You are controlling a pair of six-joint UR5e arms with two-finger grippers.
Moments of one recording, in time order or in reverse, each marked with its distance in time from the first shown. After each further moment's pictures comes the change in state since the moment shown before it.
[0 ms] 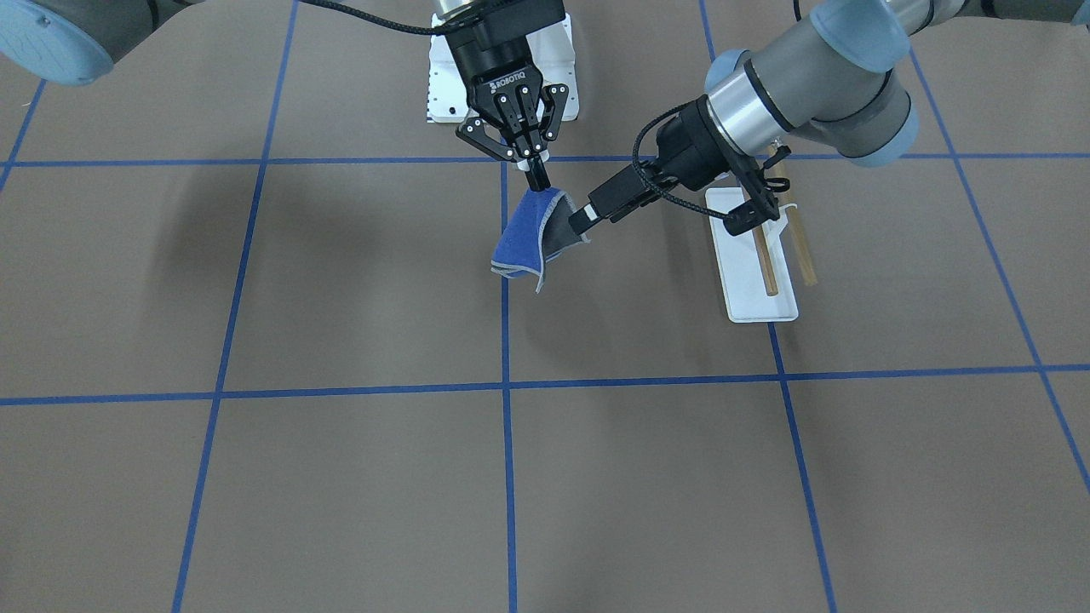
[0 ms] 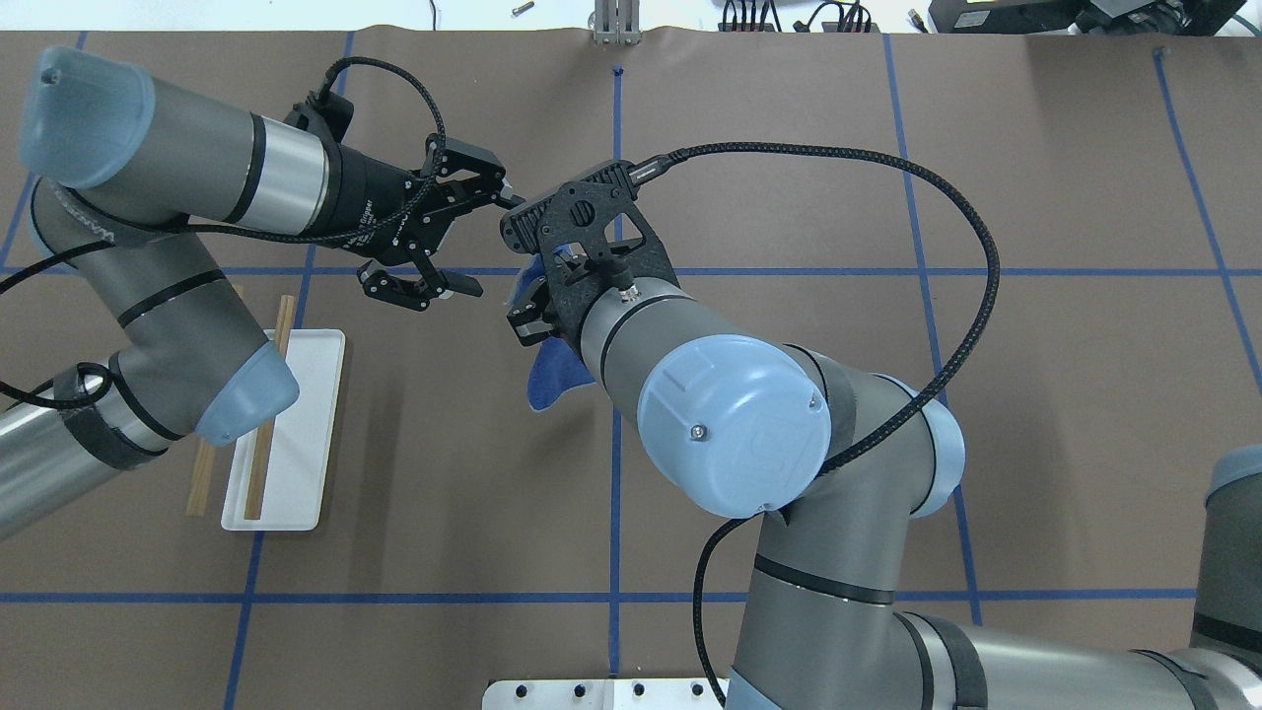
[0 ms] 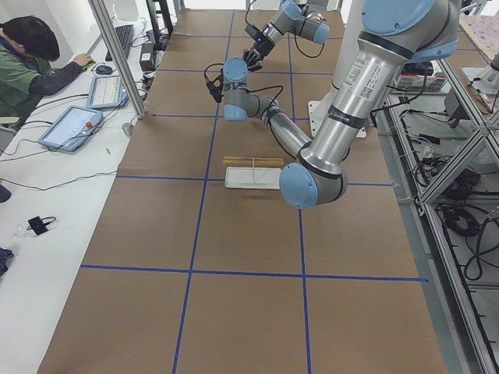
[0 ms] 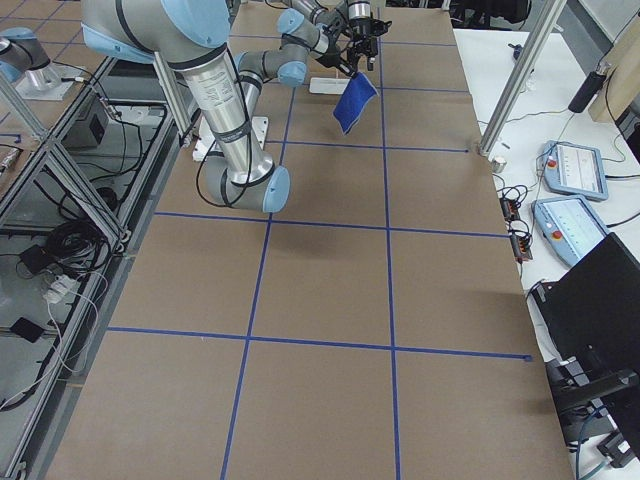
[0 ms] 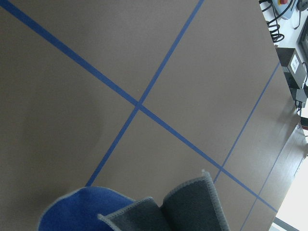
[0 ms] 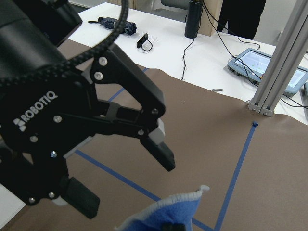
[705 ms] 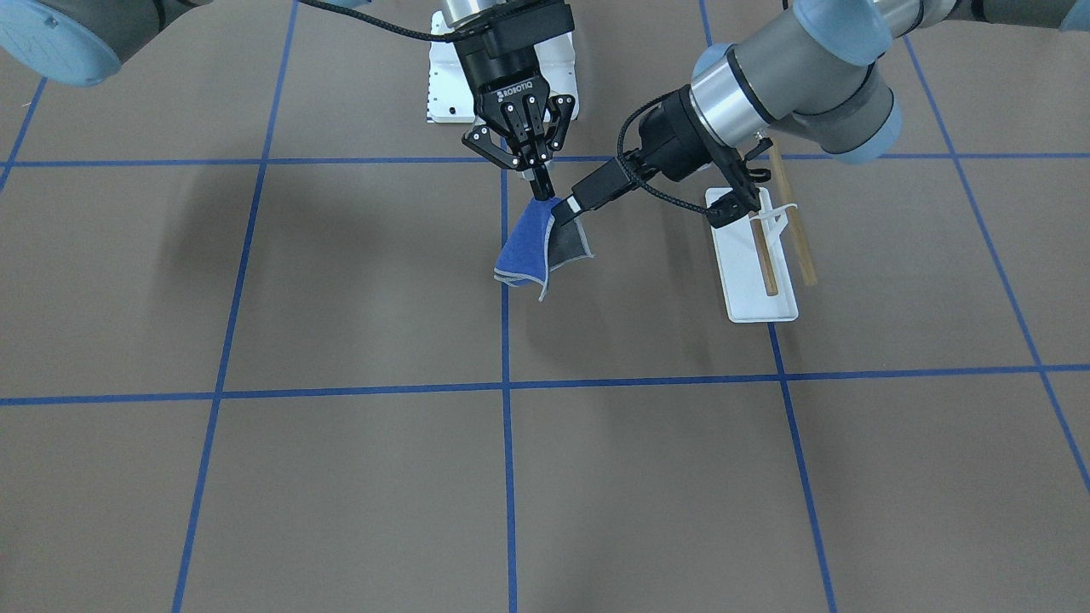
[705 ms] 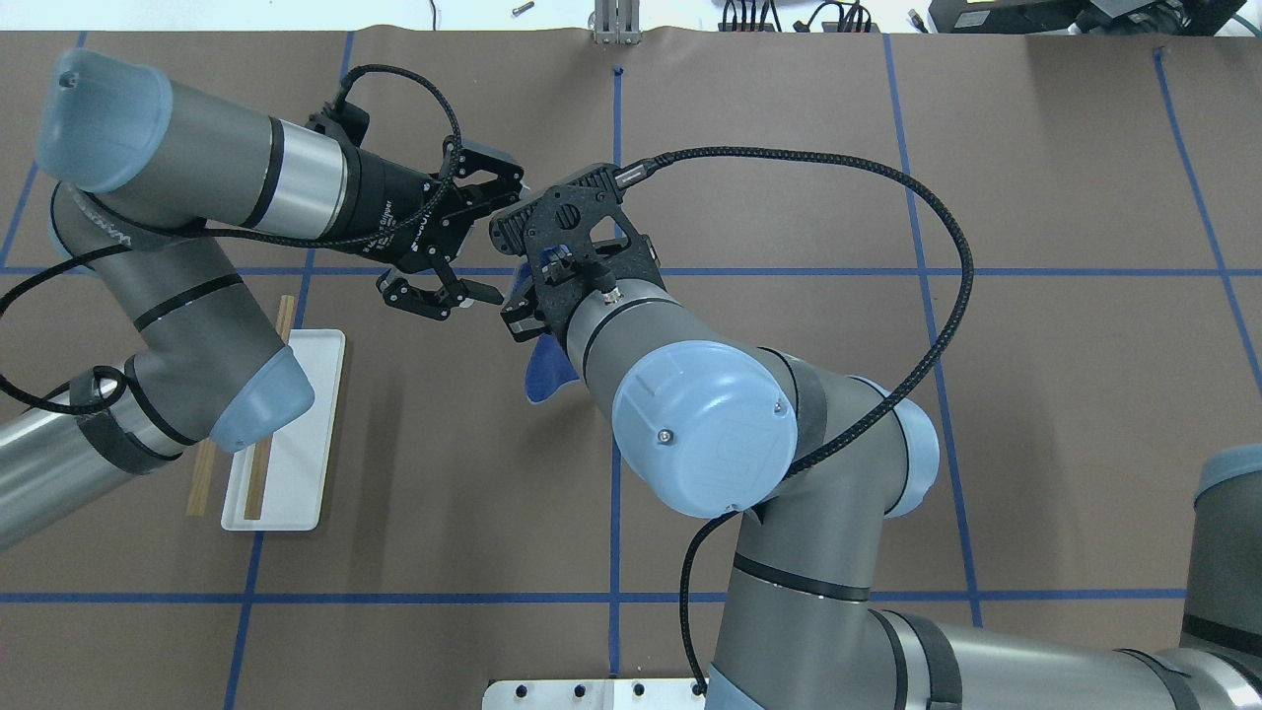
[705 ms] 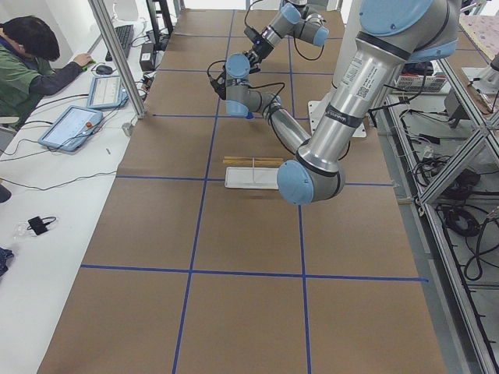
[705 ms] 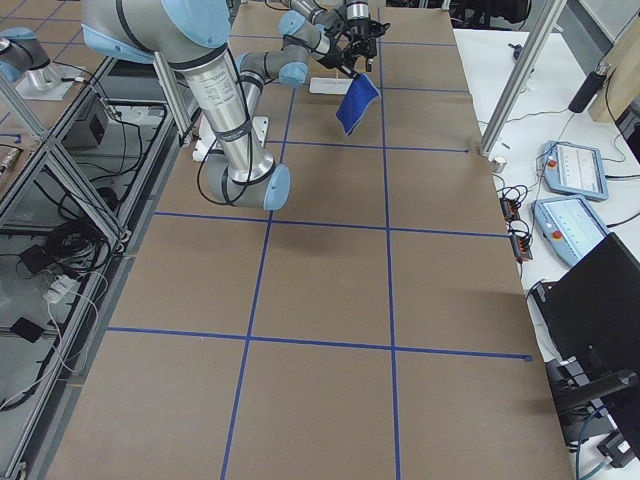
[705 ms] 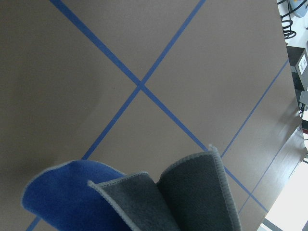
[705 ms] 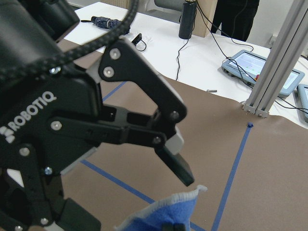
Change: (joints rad) left arm 0.013 -0.020 -0.004 -0.002 0.000 -0.081; right arm -0.008 0.014 -0.042 0.002 -0.032 0.003
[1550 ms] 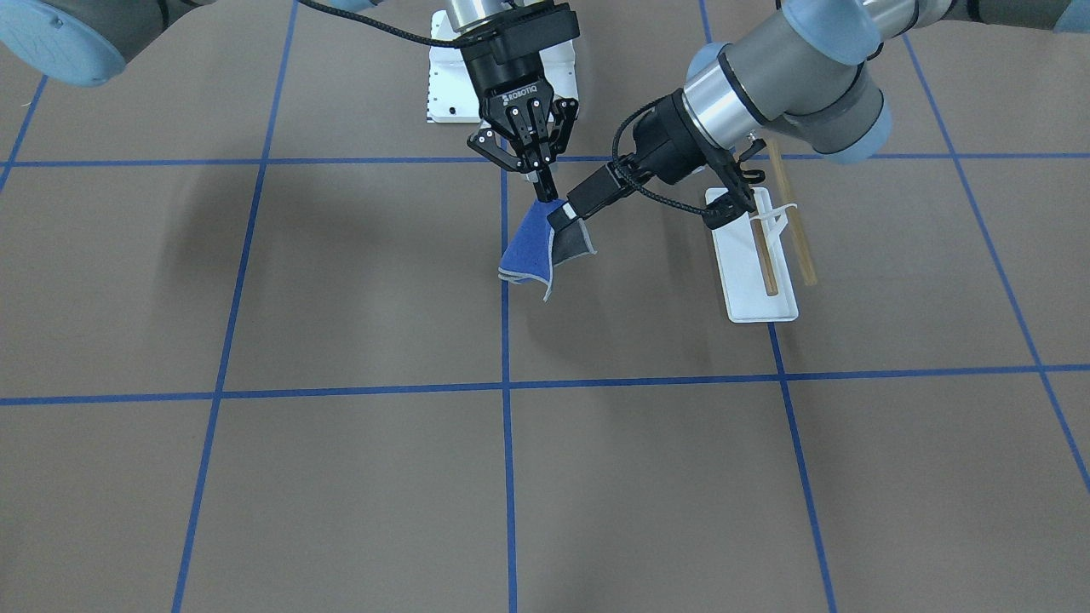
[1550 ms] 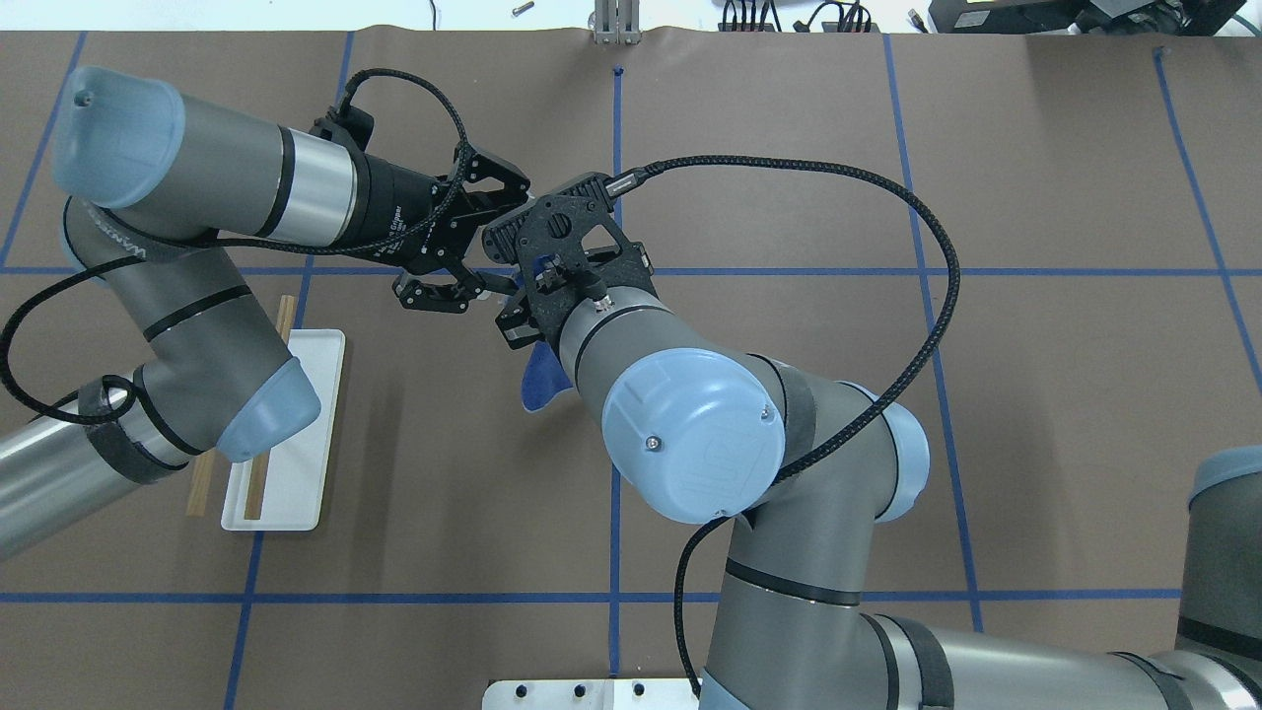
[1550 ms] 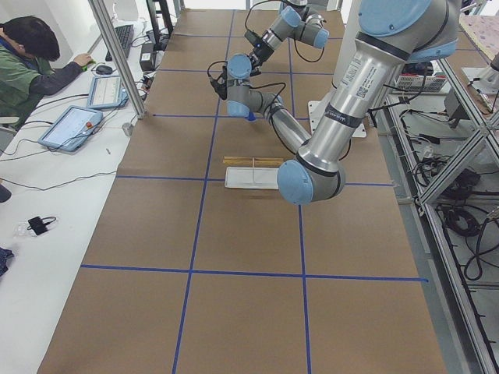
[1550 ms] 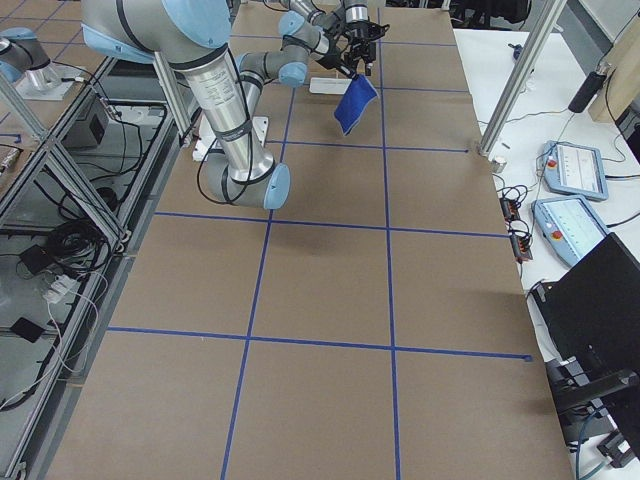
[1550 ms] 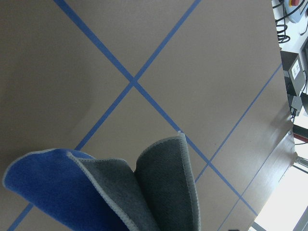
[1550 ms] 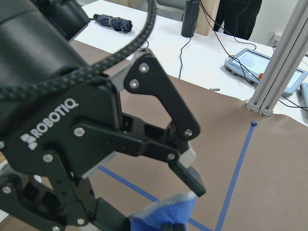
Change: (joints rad) left arm 0.020 0.001 0.003 -0.005 0.061 0.003; right arm -0.006 0.009 -0.007 0.000 -0.001 -0.001
